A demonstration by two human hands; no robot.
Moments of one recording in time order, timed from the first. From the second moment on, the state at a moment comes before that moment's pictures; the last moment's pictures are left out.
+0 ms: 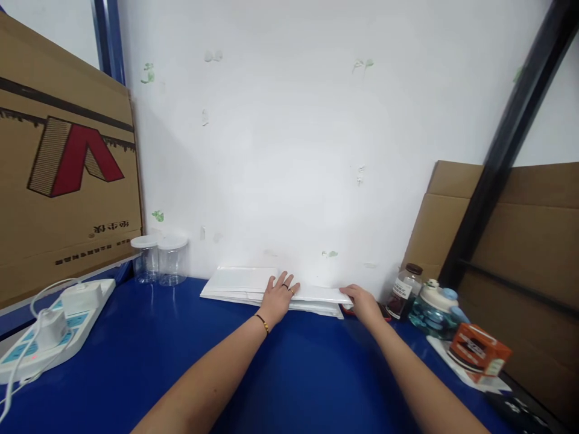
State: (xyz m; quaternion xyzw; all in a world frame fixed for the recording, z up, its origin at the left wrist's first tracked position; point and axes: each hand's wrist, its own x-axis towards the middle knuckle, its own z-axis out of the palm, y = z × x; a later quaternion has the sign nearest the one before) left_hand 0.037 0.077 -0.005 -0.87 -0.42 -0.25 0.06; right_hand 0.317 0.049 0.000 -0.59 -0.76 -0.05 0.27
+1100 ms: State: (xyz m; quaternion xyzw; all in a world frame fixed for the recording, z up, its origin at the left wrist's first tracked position) left_hand -0.053 -0.030 0.051 -0.88 -0.34 -0.25 -0.21; right_hand 0.151 -0.071 0.045 -0.46 -0.56 0.36 0.59
